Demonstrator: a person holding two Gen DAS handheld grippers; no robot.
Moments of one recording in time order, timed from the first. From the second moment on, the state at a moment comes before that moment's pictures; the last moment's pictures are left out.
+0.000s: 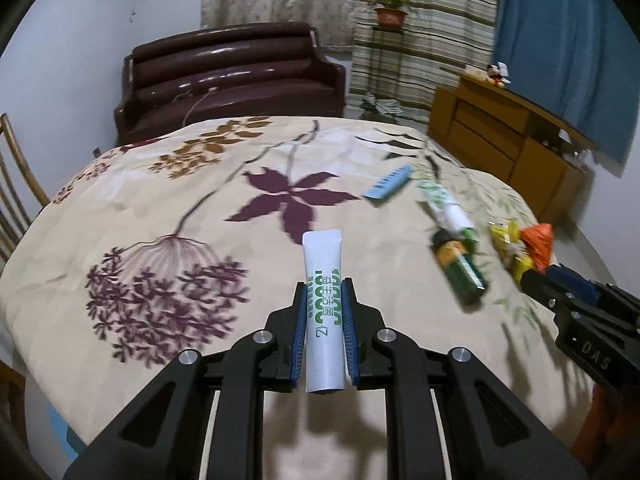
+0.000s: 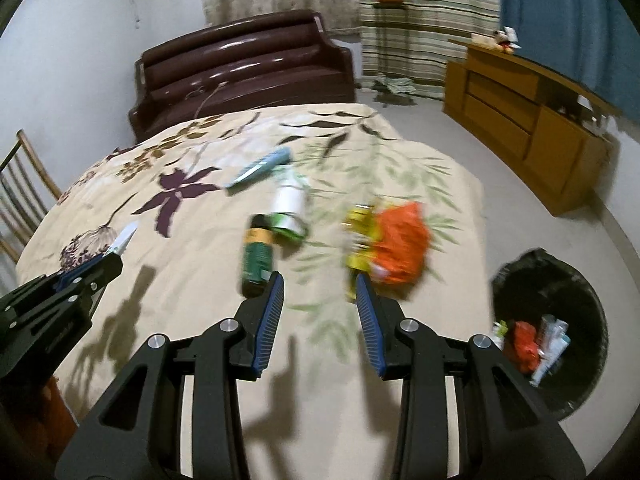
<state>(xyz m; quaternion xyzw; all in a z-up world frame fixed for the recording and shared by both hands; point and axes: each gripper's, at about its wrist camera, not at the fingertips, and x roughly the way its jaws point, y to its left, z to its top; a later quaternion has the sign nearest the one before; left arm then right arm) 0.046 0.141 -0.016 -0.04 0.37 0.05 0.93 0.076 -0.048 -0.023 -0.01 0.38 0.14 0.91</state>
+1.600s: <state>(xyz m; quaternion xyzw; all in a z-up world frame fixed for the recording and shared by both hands) 0.049 0.085 -0.008 -0.05 0.36 -0.03 0.93 0.062 -0.092 -0.016 -0.02 0.38 0.08 0.92</state>
